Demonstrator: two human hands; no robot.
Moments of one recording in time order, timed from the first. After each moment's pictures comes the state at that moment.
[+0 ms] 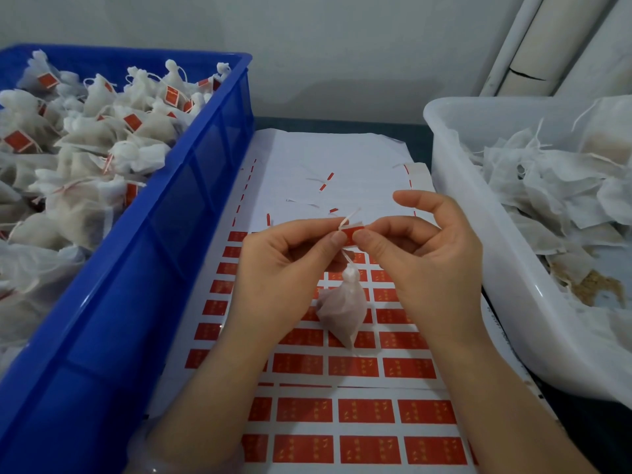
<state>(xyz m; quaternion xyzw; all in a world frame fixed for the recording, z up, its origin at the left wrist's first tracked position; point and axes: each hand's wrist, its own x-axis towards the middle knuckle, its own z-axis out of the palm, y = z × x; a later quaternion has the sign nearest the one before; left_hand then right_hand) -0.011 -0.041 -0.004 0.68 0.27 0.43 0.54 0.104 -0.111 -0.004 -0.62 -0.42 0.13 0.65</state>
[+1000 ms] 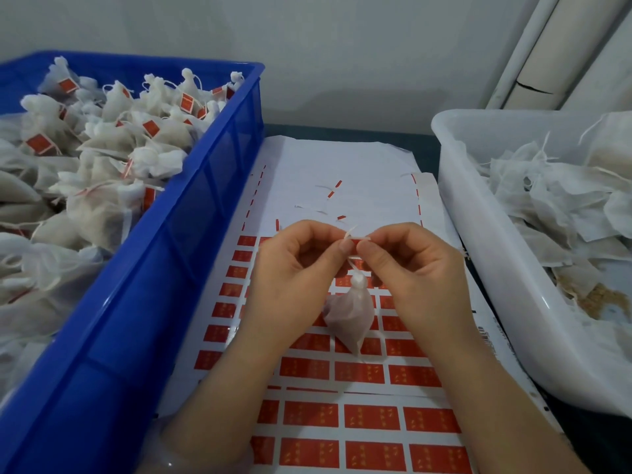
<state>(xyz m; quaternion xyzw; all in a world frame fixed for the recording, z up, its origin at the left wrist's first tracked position) -0.010 -0.037 -0.011 0.69 0.27 0.42 0.52 0.104 -0.108 -0.012 -0.60 -0.46 0.18 0.63</state>
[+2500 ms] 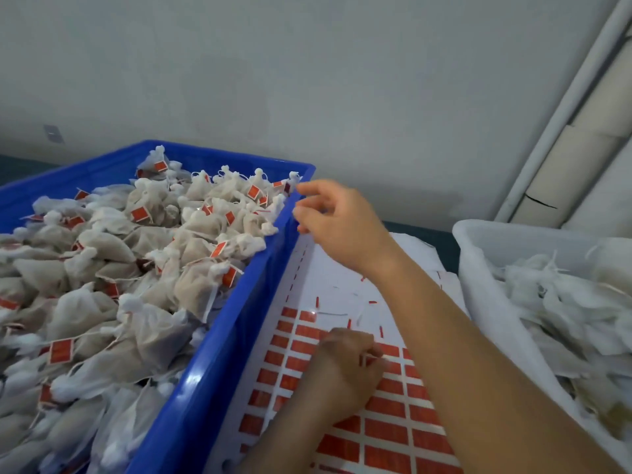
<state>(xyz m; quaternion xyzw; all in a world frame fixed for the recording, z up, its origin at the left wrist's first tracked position) -0.013 -0.031 -0.003 0.81 0.38 0.16 0.41 0.060 0.018 0.097 -0.61 -0.63 0.20 0.44</state>
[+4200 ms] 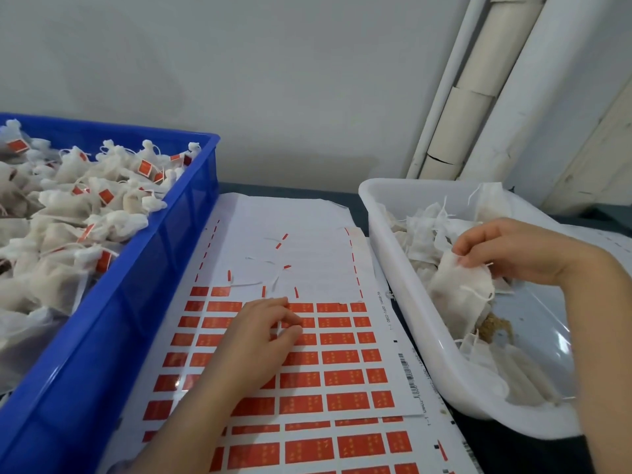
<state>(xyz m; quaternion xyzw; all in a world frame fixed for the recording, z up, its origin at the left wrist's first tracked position) -0.002 -0.033 -0.035 0.84 0.38 0.15 0.36 0.280 -0.169 0.096 -0.80 -0.36 0.36 0.33</state>
